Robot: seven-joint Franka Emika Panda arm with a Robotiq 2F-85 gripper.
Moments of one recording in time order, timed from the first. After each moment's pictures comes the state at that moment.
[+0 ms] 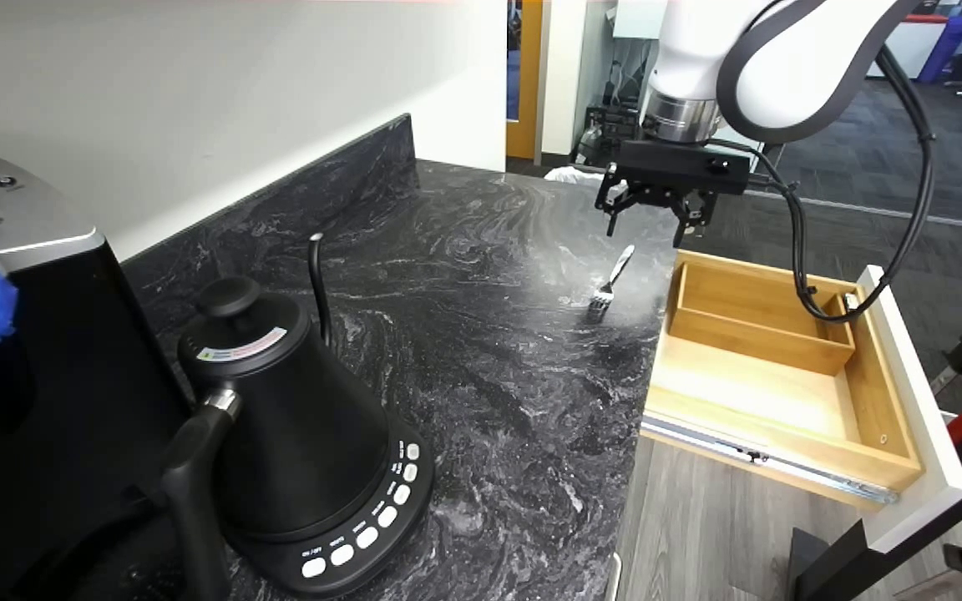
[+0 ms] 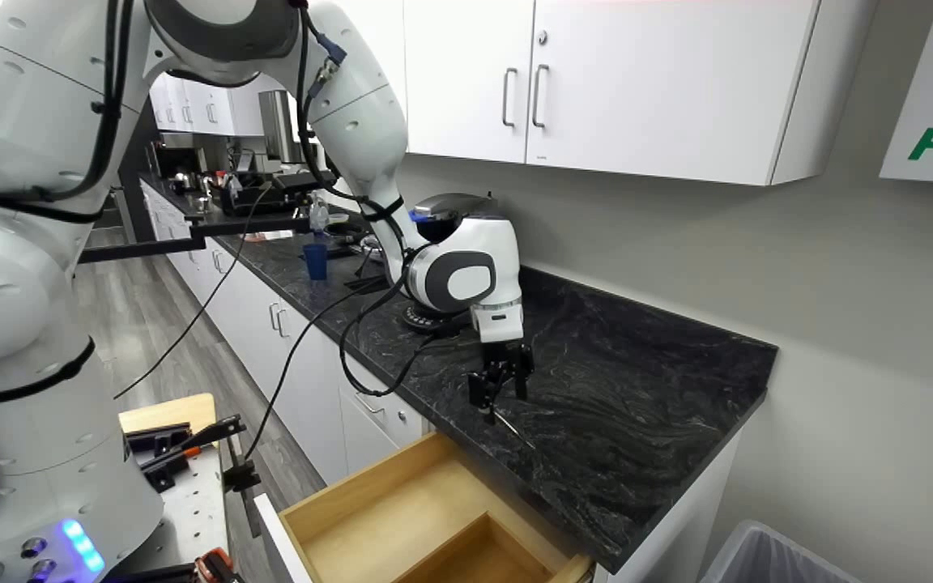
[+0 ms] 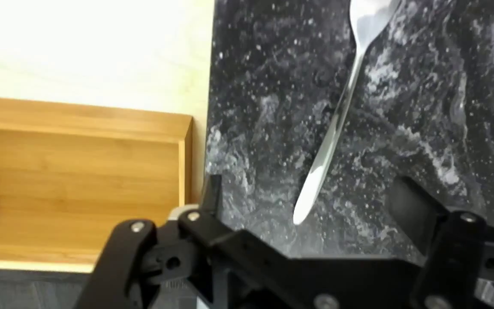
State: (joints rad) arm 0.10 0.50 -0.20 -2.18 -0.08 2.78 1.32
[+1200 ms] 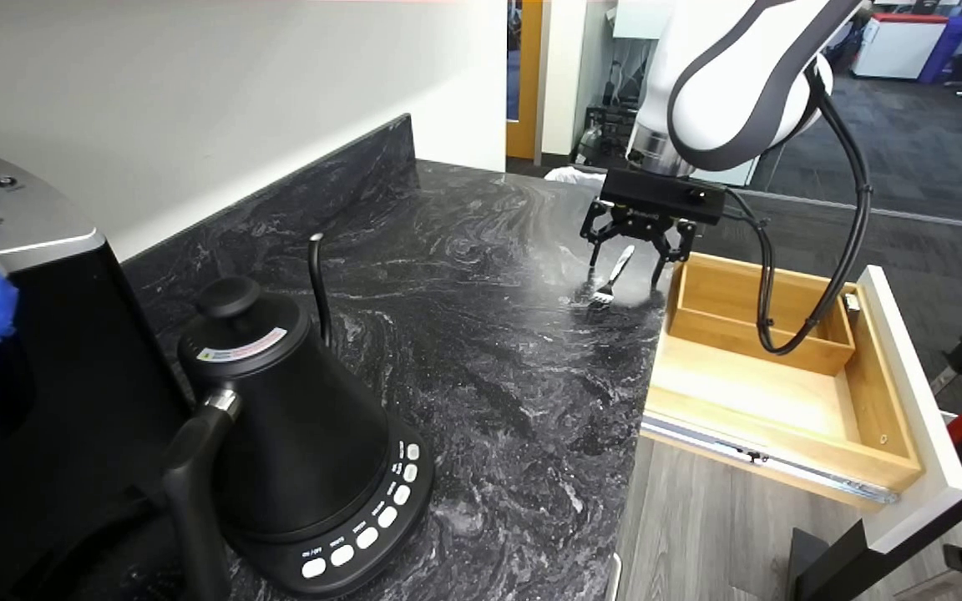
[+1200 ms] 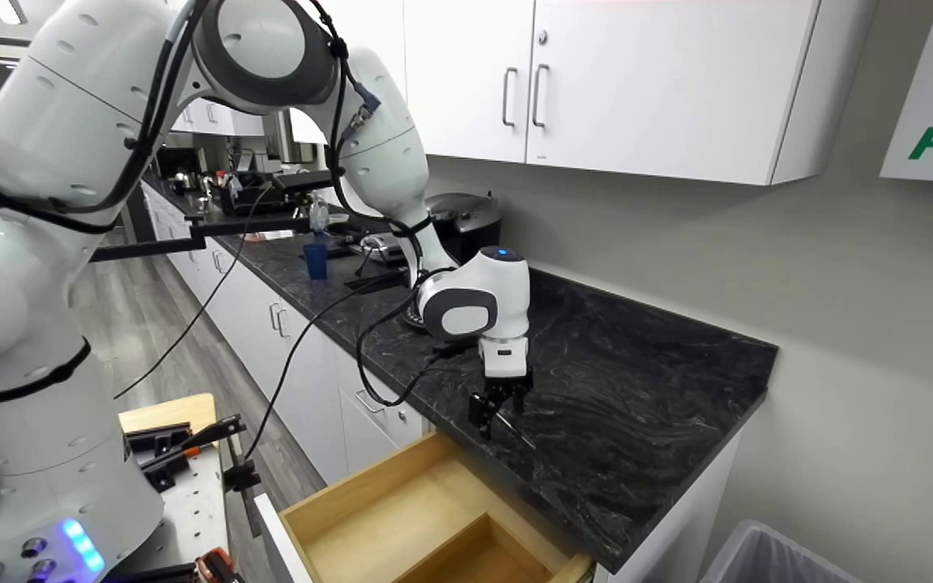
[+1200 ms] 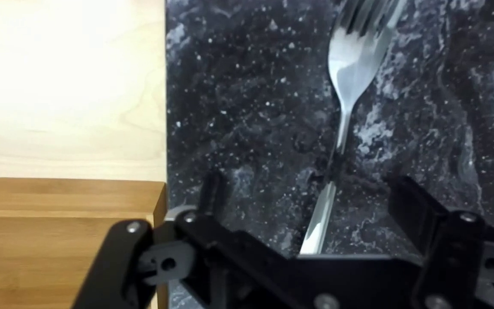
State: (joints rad) arm -0.01 0.64 -0.07 -2.09 0.26 2.83 1.05
